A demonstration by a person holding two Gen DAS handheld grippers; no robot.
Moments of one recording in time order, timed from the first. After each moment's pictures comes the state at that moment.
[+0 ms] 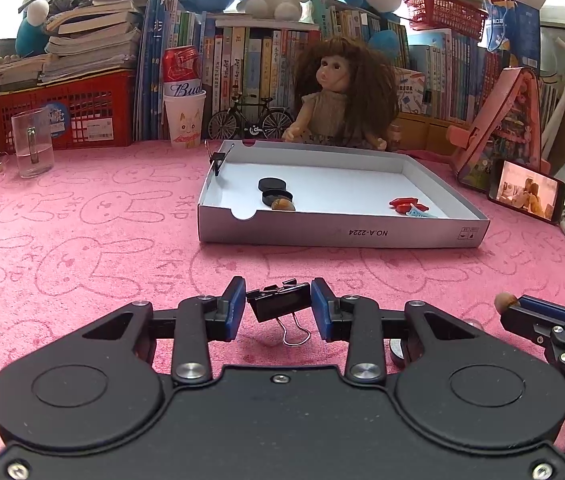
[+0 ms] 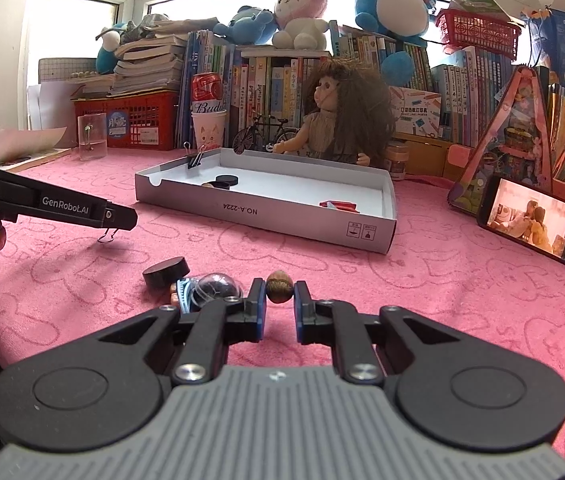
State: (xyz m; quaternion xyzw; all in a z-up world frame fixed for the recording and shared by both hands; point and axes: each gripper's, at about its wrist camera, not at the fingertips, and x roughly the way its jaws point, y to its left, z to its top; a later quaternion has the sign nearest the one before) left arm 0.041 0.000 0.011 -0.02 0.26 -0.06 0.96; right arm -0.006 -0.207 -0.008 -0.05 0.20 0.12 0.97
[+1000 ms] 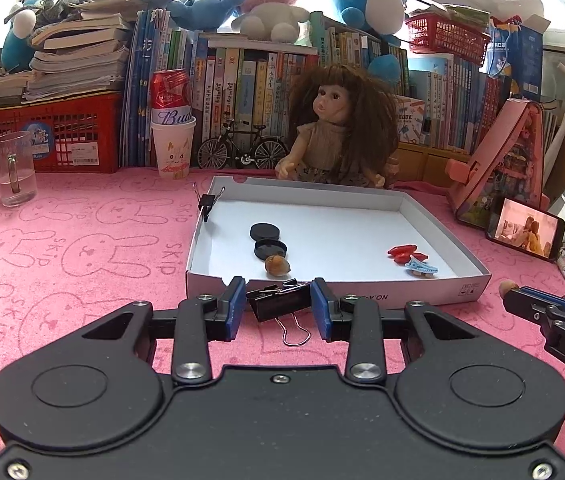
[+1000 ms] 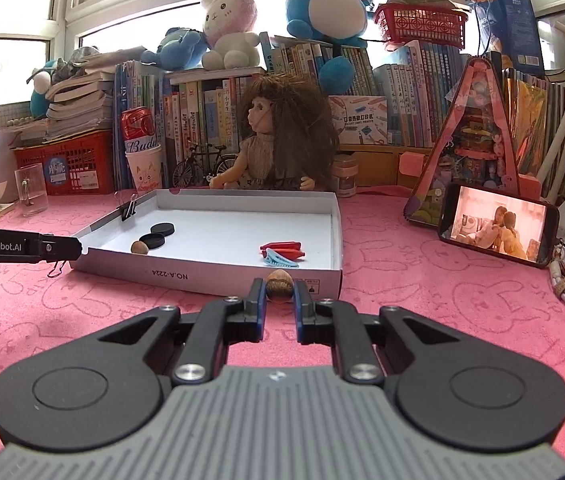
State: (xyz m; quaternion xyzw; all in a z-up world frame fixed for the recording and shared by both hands) left arm 0.087 0.003 0.040 -0.04 0.24 -0.08 0.97; right arm 0.047 -0.224 0.017 0.01 0.19 0.05 0.98
